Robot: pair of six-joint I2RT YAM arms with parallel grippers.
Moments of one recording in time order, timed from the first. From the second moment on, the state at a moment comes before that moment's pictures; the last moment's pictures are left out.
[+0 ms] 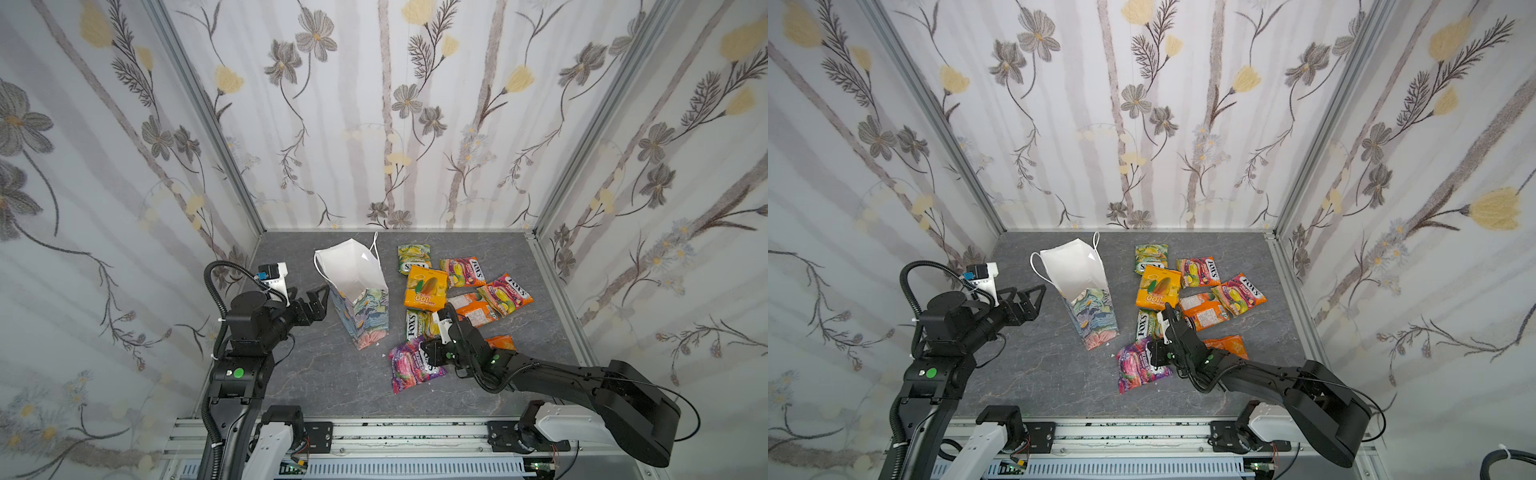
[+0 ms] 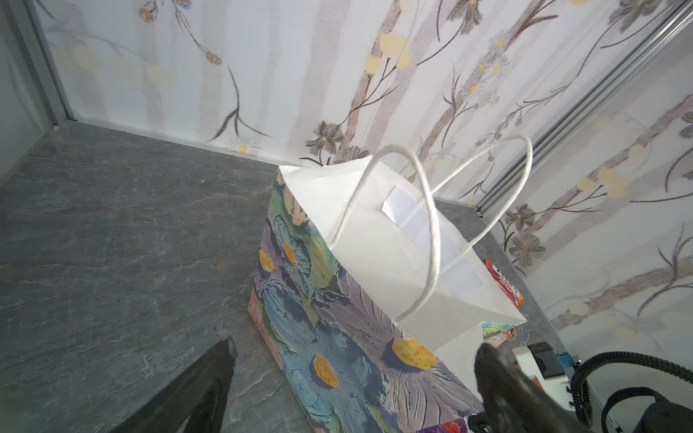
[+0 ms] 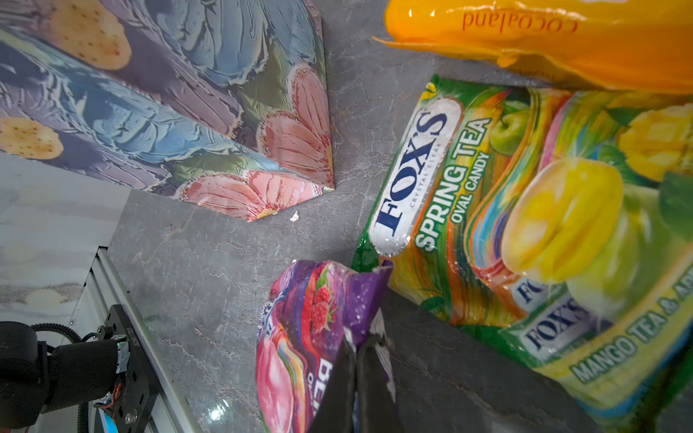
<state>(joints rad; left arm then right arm) -0.05 0.66 0.85 -0.47 0.38 -0.36 0.86 1.22 0.44 0.15 -0.07 0.70</state>
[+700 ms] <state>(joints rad) -0.05 0.77 0.79 -0.35 0.39 -0.35 0.86 1.02 0.63 -0.13 -0.02 0.60</state>
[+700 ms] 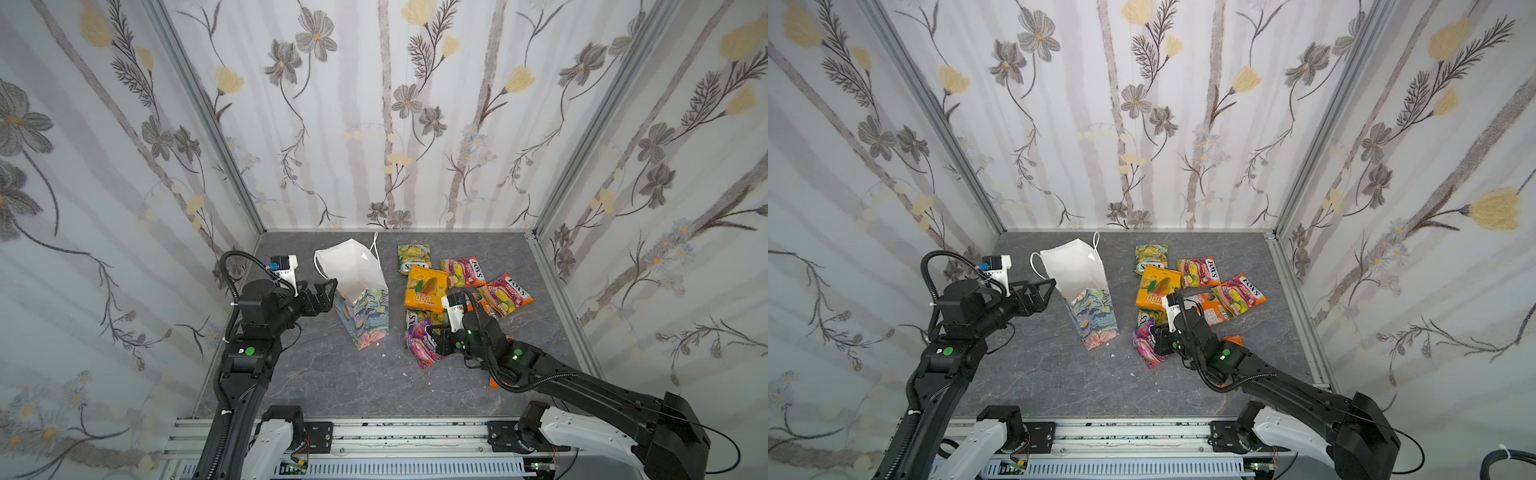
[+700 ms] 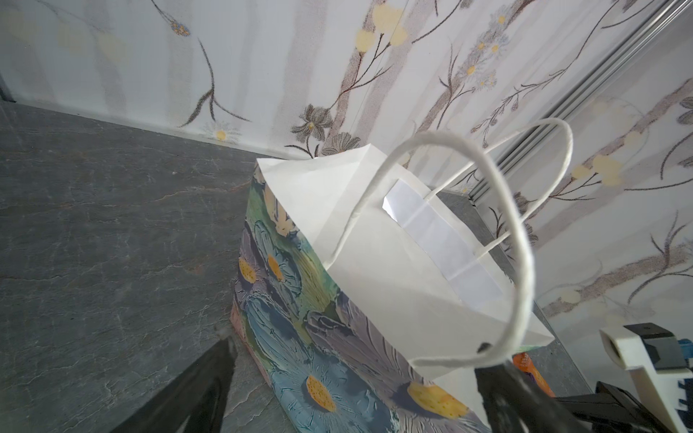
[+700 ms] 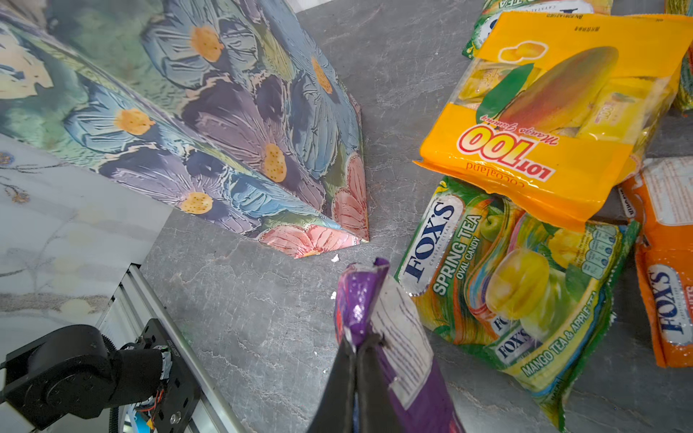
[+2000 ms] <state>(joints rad) -0.05 0.74 0.72 -0.28 0.34 -0.41 0.98 1.23 1.48 -0.45 0.01 0.34</state>
